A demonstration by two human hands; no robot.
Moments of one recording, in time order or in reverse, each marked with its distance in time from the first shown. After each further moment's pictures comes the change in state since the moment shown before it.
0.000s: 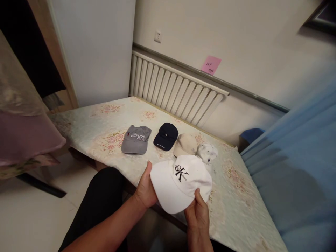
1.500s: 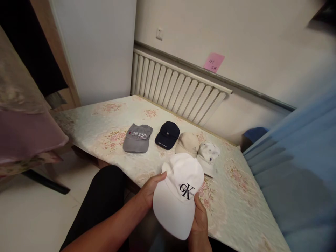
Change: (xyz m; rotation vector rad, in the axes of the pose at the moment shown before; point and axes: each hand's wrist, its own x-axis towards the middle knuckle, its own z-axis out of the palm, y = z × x) left_hand 0.008 -0.008 -0.012 0.196 0.248 -0.268; right_hand -0.002 0.001 -0.029 -0.070 -0.070 0.469
